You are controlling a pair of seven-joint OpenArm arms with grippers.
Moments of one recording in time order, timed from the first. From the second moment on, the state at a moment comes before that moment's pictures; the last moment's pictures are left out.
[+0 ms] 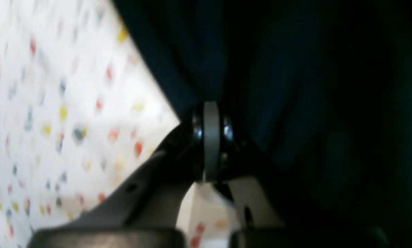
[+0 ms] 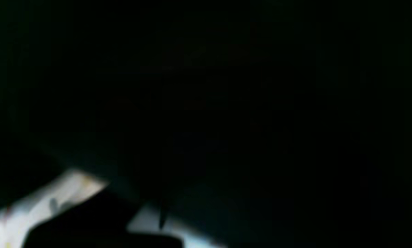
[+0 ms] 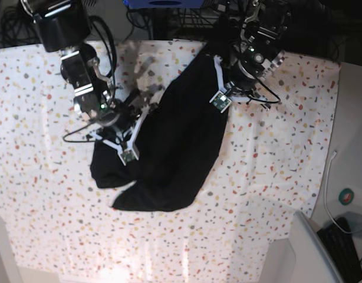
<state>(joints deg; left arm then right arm) 17.9 -10.7 10.2 86.7 20.5 -18.5 21.2 5.3 3.6 -17.2 62.2 2.3 9.3 -29.0</state>
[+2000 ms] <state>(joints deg) 8.2 -0.7 8.9 84.9 19.8 -19.6 24.2 26.7 10.6 -5.7 43.4 0.6 8.7 -37.1</state>
